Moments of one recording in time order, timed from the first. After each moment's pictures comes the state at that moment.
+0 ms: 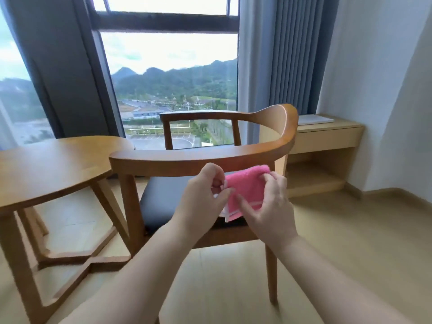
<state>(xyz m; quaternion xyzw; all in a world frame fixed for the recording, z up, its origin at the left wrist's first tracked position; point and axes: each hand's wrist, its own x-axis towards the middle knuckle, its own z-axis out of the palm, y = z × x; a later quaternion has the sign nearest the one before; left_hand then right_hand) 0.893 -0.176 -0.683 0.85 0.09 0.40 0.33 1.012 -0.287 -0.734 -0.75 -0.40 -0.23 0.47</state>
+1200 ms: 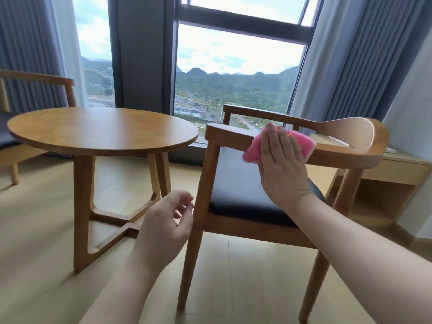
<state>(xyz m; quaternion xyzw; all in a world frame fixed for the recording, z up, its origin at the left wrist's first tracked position) 0.712 -0.085 -0.779 0.80 0.21 0.51 0.23 0.955 -0.157 -0.701 -0.67 -0.52 -0.52 0.07</state>
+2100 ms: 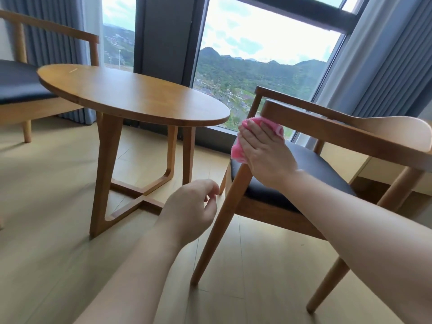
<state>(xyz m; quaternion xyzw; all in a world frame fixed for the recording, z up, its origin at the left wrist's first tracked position) 0.680 -0.036 -0.818 0.85 0.25 0.41 0.23 0.897 -0.057 -0.732 -0.60 -0.67 -0.44 -0.07</state>
